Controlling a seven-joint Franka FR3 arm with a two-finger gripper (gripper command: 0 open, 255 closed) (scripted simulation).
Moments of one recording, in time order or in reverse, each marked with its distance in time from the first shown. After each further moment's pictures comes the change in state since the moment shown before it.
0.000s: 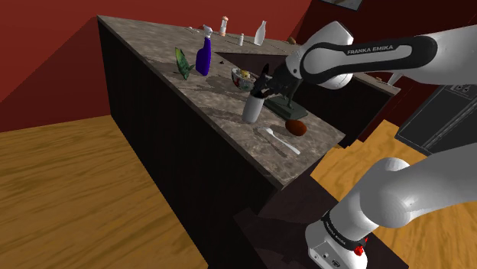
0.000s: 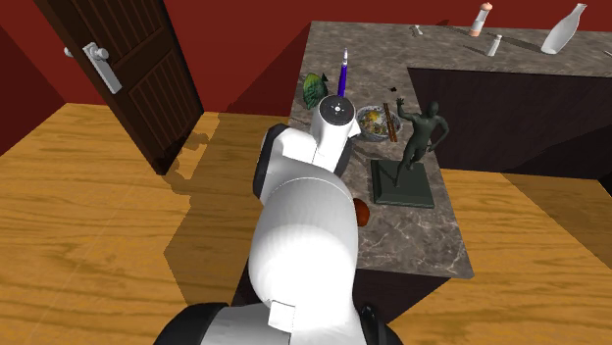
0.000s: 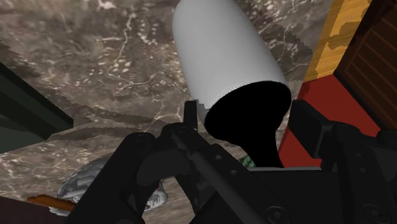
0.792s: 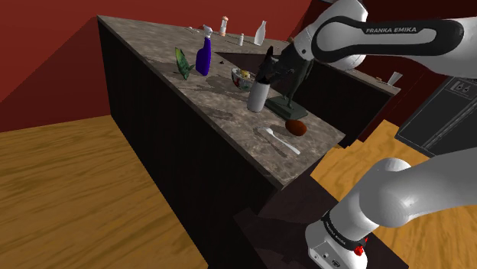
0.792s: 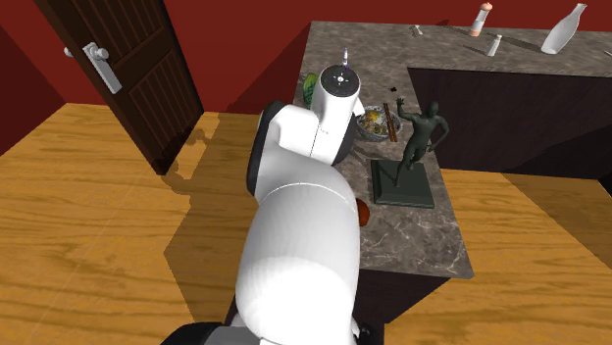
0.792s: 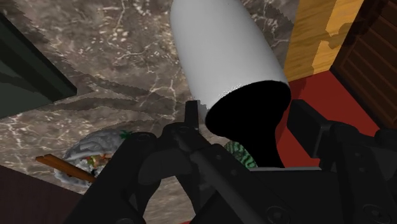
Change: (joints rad) arm -0.020 -0.049 0.017 0.119 -0.030 -0.167 0.038
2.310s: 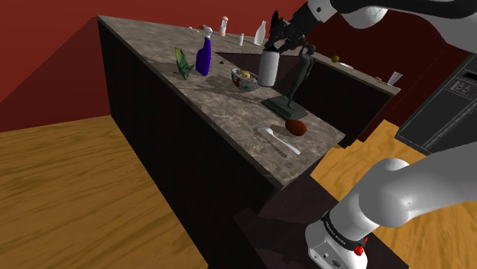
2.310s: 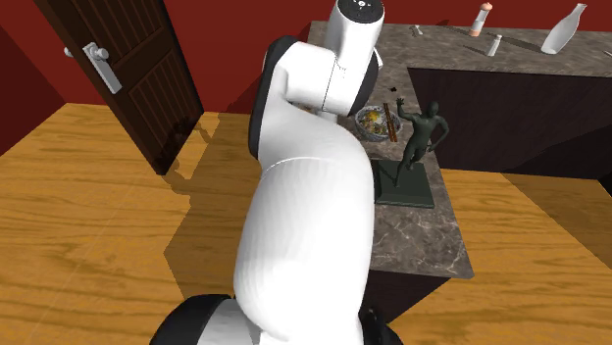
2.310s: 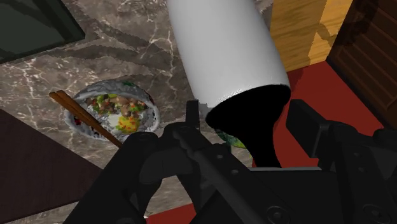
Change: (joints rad) arm -0.012 0.063 -0.024 0.324 -0.017 -0.263 0.005
